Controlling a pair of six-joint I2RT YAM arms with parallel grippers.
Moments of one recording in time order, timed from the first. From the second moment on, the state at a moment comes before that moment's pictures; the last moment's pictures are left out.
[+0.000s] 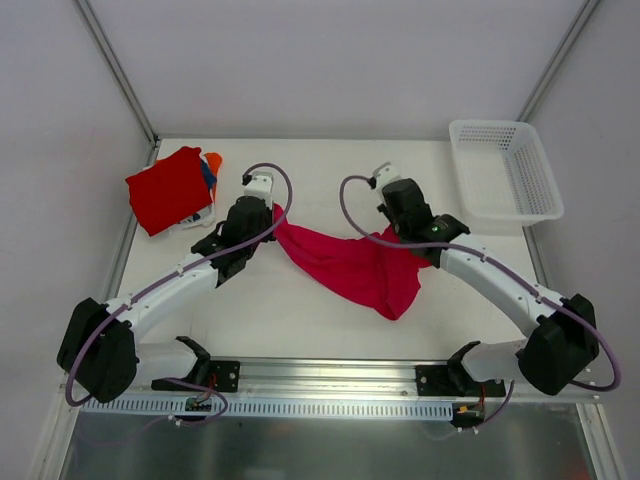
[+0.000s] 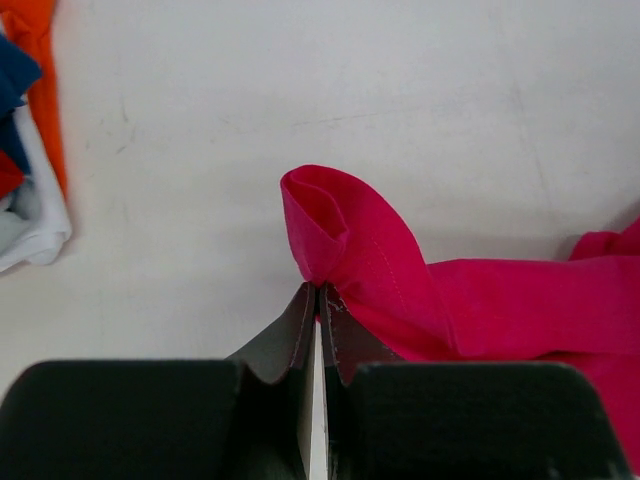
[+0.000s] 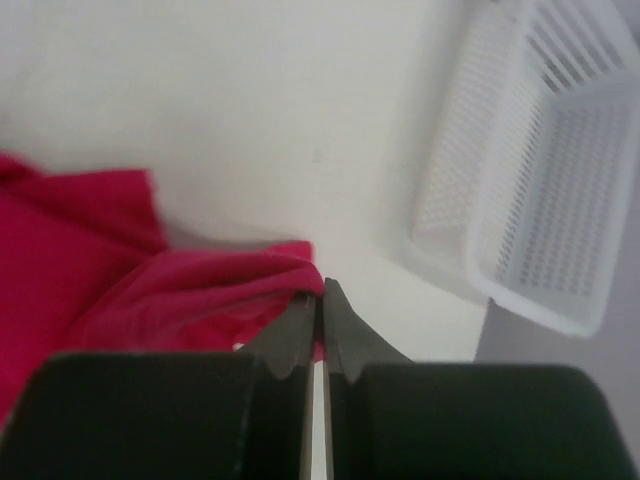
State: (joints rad) left arm -0.58 1.22 0.79 -0.05 -0.35 -0.20; right arm 0.67 1.31 1.07 -0.49 0.53 -0.26
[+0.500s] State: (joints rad) left arm -0.58 1.00 0.83 -0.16 -0.58 -0.21; right arm 0.41 1.27 1.17 -0.51 0.82 -0.04
